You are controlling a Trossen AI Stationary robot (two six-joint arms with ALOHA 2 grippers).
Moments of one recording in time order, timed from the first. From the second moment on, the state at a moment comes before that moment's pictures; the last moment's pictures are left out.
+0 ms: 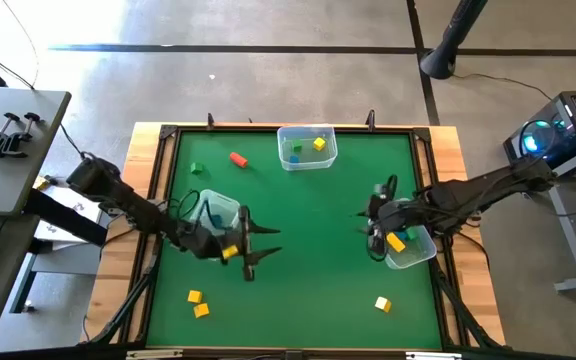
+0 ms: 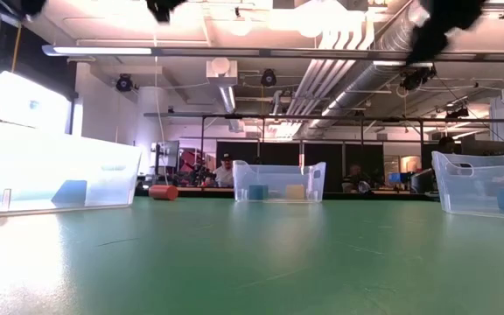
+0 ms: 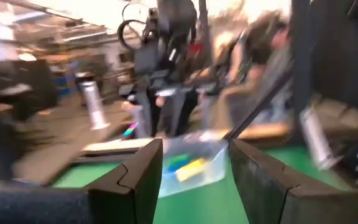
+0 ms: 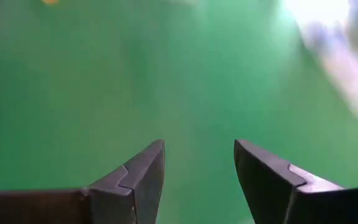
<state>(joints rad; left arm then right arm) -0.47 1.50 0.63 0.98 -0.59 0.23 0.32 1.07 0.91 -0.73 0.31 0.43</state>
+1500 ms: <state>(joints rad) -1.04 1.89 1.27 -0.59 -0.04 -2.23 0.31 1.37 0.51 0.61 -0.05 -0.32</state>
